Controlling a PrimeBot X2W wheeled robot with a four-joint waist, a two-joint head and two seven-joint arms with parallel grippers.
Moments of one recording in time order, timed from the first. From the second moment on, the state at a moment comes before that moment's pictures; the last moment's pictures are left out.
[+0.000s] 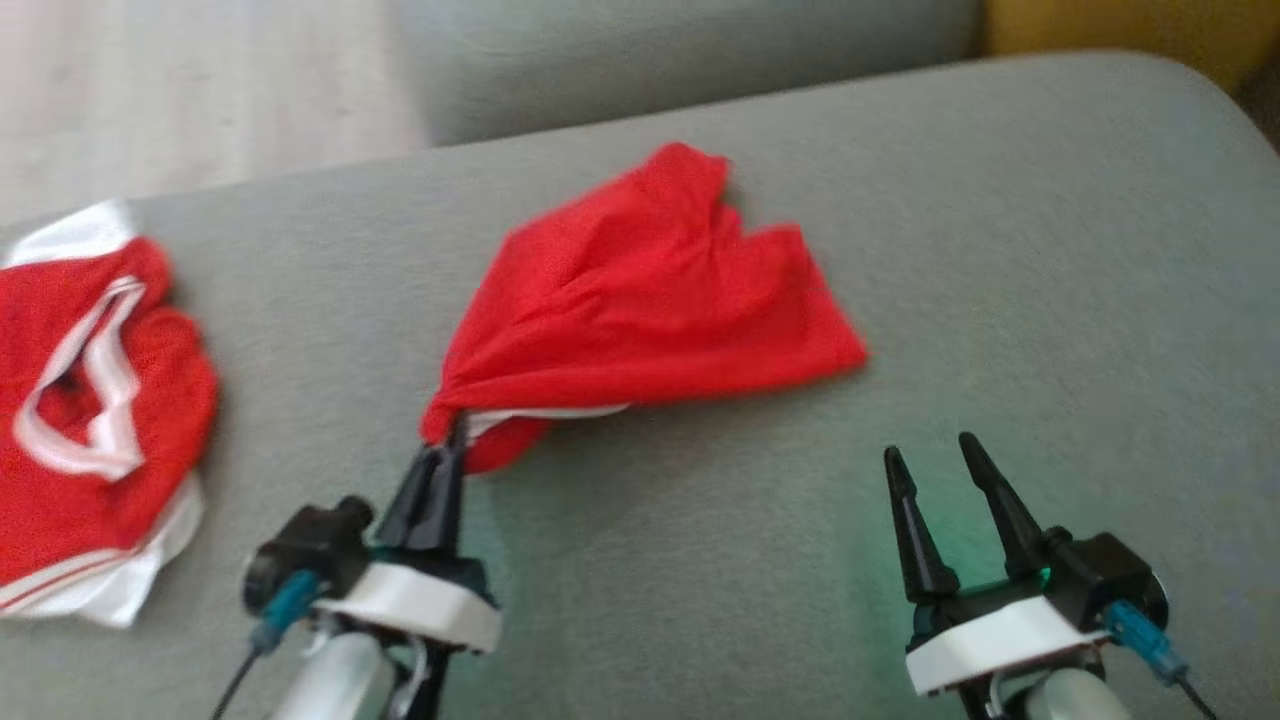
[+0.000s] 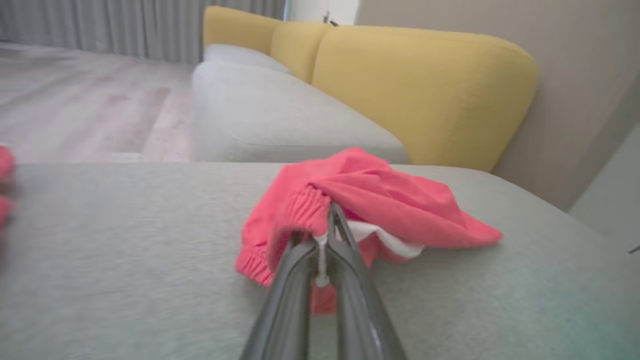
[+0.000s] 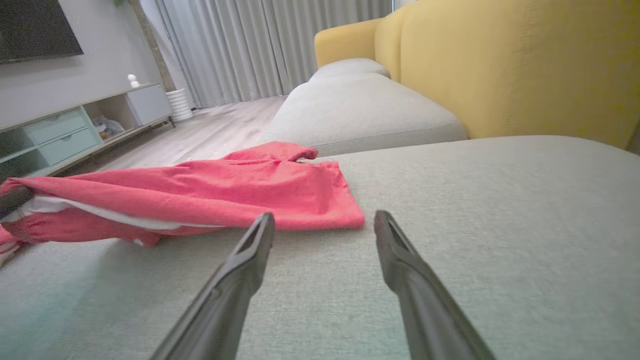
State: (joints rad) left arm -0.20 0.17 -0.45 0.37 -0.48 -0.02 -0.25; right arm 0.02 -0.05 0.17 0.23 0.16 0.12 -0.26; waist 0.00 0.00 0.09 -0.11
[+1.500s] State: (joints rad) left arm -0.25 0.32 -0.42 0.20 -0.45 0.00 -0.22; right arm -0.24 -0.10 0.32 0.38 0.24 0.12 -0.26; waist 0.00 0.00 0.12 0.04
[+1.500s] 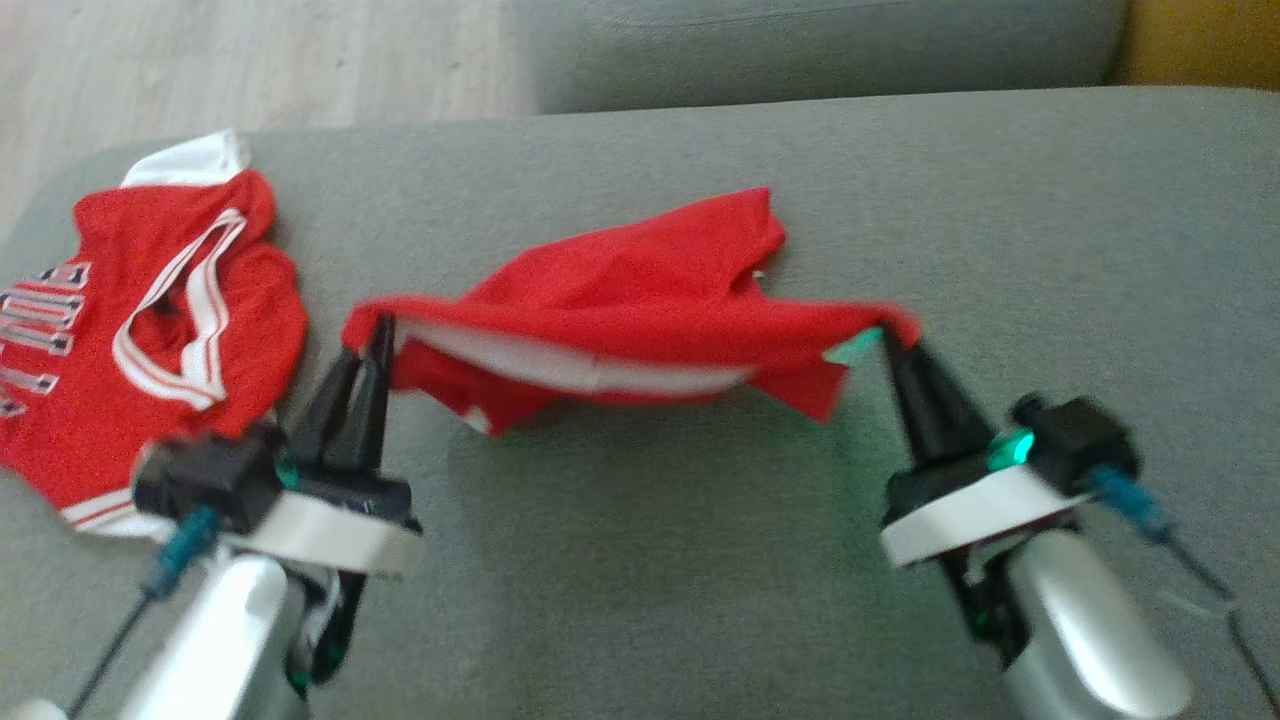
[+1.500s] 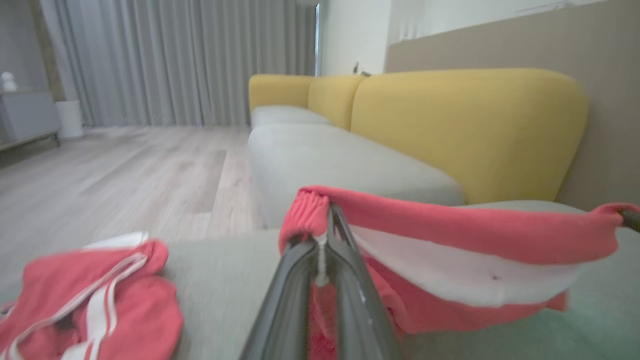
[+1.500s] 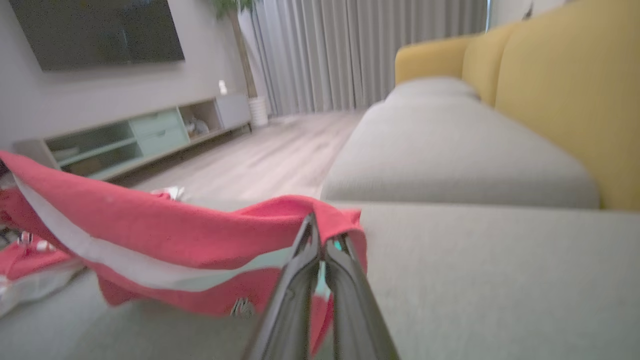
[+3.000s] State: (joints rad) left arm -0.56 0.31 -0.78 0.30 -0.54 -0.13 -0.26; right arm -0.40 -0.28 0.09 0.22 0.39 0.12 -0.26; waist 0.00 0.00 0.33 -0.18
